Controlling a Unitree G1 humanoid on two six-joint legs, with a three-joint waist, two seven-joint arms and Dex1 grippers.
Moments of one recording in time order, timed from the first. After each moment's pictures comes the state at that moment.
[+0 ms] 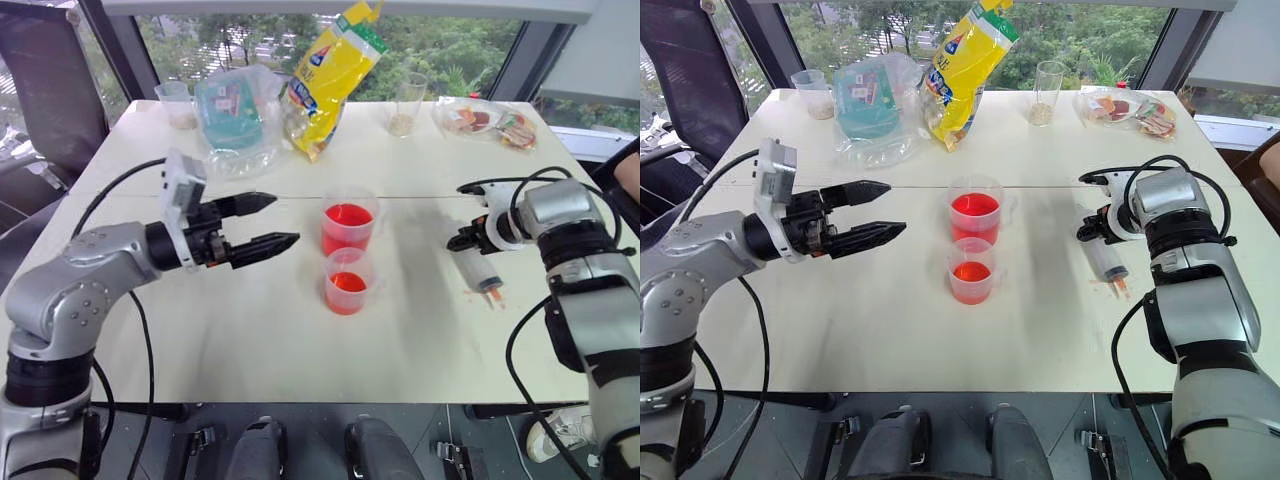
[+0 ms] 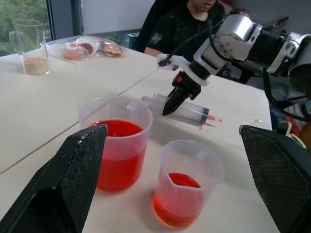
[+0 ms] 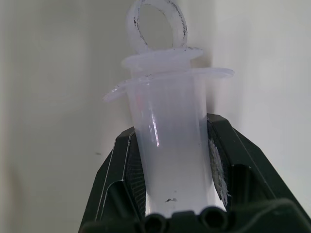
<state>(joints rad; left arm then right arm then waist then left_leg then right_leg) -0.50 0.73 0.18 -0.37 -0.91 0.81 -0.81 -1.14 -0.70 0.22 0.82 0.11 1.14 0.74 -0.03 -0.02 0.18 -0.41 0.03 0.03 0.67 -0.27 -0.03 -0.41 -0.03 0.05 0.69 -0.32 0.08</state>
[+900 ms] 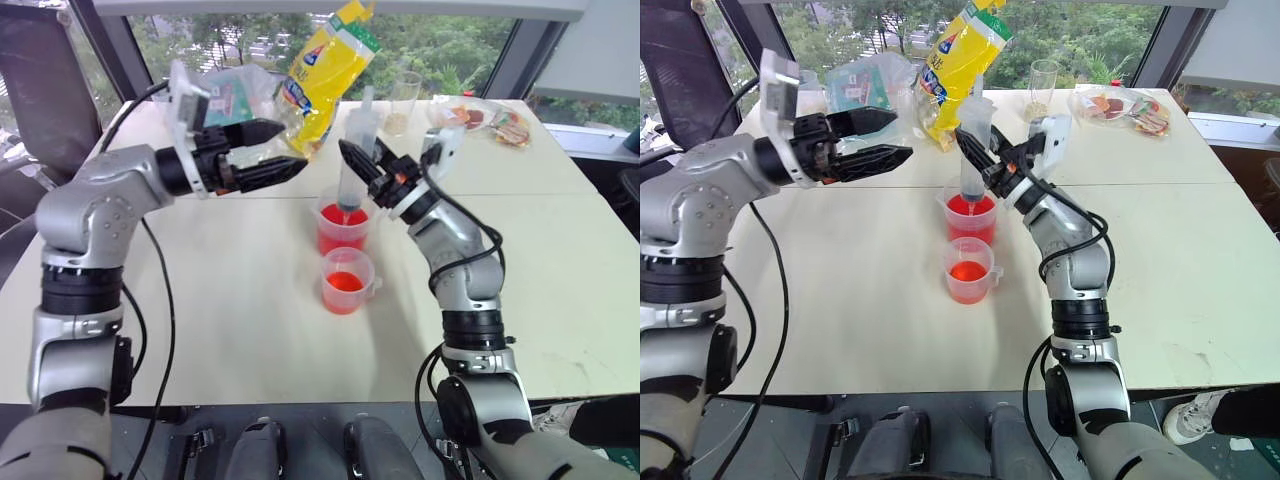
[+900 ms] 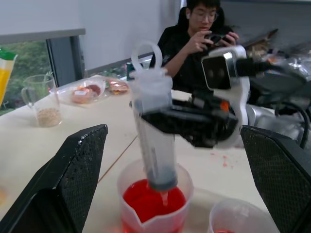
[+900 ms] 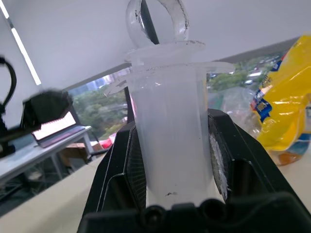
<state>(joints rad) -0.94 0.60 0.05 0.09 -0.70 0.67 -0.98 -0.69 -0.10 -0.11 0.10 0.35 0.22 0.58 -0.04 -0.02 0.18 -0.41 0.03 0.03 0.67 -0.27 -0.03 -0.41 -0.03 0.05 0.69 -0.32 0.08</state>
